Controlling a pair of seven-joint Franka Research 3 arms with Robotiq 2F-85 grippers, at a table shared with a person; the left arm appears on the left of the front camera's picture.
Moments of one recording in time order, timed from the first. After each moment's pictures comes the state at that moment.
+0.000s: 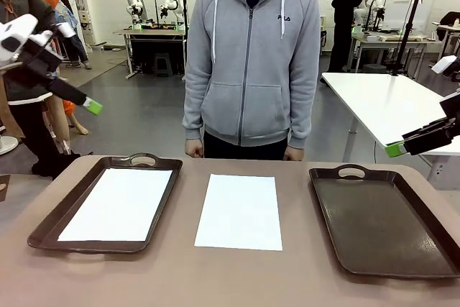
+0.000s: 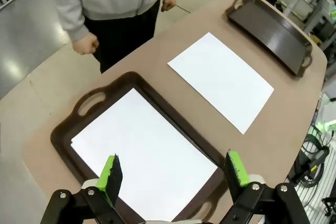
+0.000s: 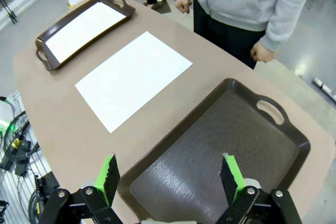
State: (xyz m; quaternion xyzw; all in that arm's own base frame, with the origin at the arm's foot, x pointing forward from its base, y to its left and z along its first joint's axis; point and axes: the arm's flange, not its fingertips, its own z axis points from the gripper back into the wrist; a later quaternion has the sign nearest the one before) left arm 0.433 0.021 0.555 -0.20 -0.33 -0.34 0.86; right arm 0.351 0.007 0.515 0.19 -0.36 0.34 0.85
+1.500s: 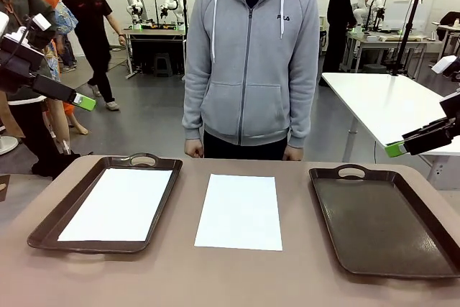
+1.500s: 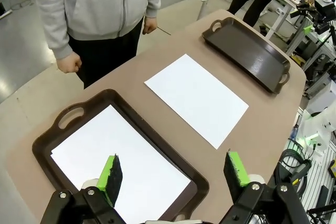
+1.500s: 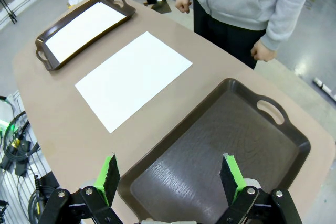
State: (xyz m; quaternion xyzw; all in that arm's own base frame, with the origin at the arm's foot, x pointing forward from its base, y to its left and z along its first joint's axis) left arm 0.395 0.014 0.564 -0.26 -0.37 -0.33 0.83; right arm 0.351 0.007 0.515 0.19 -0.36 0.34 0.85
